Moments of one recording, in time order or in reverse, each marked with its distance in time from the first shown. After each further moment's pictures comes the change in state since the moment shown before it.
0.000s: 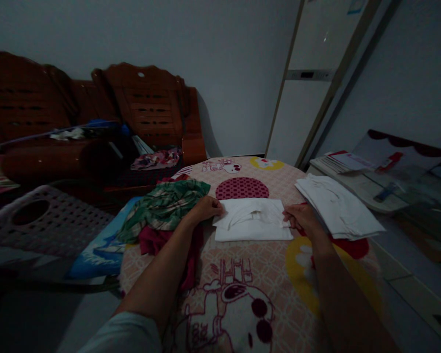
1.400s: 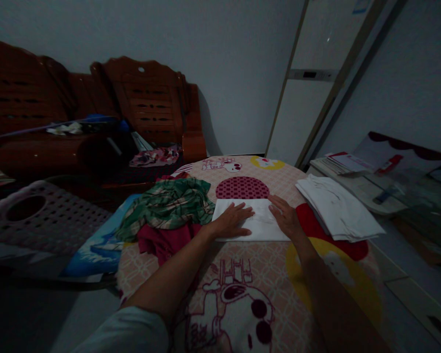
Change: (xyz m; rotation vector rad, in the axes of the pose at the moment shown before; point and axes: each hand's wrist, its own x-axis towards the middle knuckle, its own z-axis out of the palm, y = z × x) left_hand -0.006 0.020 0.067 0.530 -0.308 0.446; right_hand -0.001 0.006 0.048 -0.346 0.020 -0.724
